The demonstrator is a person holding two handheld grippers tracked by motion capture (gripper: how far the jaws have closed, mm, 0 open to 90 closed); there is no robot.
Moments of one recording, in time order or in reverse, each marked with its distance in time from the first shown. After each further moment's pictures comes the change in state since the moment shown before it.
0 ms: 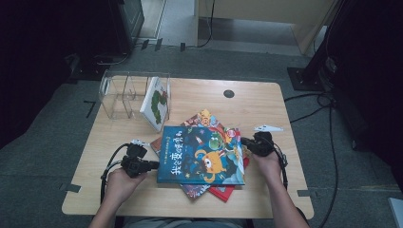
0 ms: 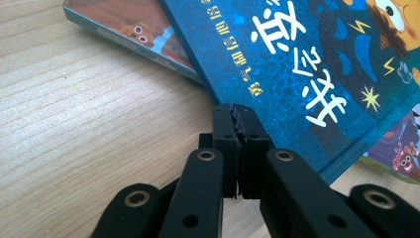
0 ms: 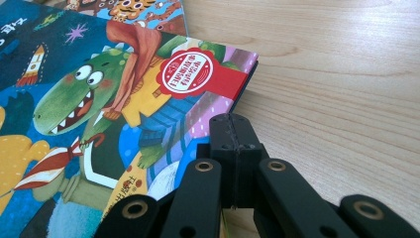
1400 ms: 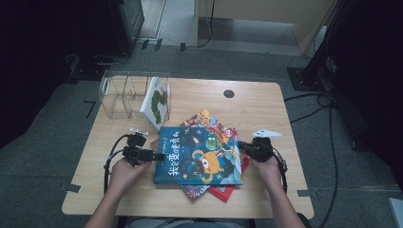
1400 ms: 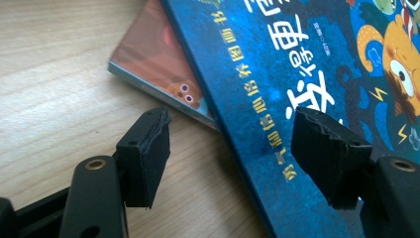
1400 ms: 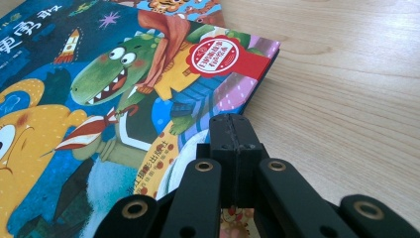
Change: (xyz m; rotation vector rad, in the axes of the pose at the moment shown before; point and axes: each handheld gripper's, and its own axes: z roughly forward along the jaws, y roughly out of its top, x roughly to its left) left arm 0.029 0.026 0.018 -0.011 -0.066 -0.099; right arm 0.016 -0.010 -0.009 -0.018 0.044 -0.067
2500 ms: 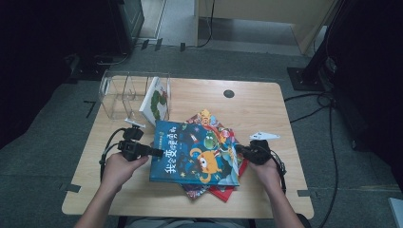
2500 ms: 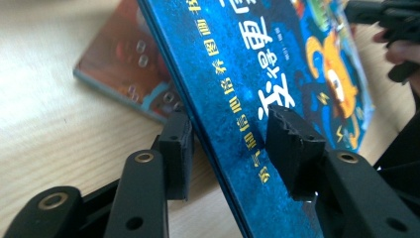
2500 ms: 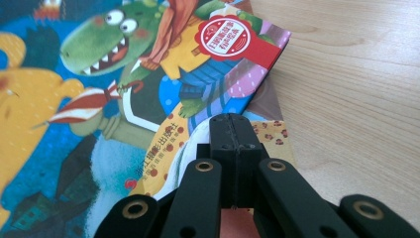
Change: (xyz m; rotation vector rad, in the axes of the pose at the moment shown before) left arm -0.032 0.027 -0.056 0.025 -0.078 -0.034; right arm 0.012 -0.004 -0.001 0.020 0.038 -0.014
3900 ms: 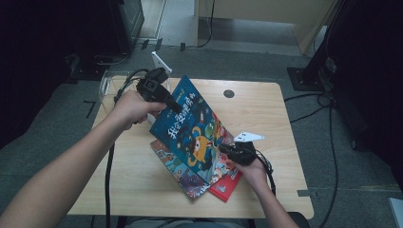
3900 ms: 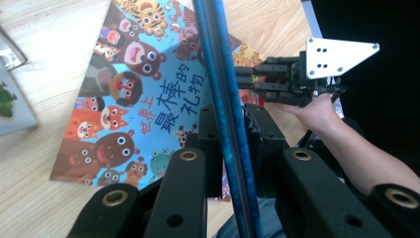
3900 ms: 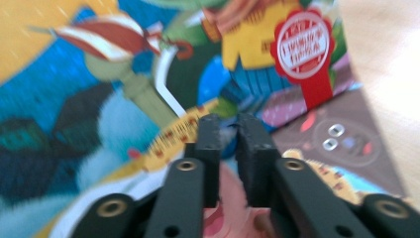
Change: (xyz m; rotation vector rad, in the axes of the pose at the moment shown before) left arm -0.080 0.154 -0.049 0.246 -0.063 0.077; right arm 0.037 0.010 0.025 -0.035 0.098 -0.102
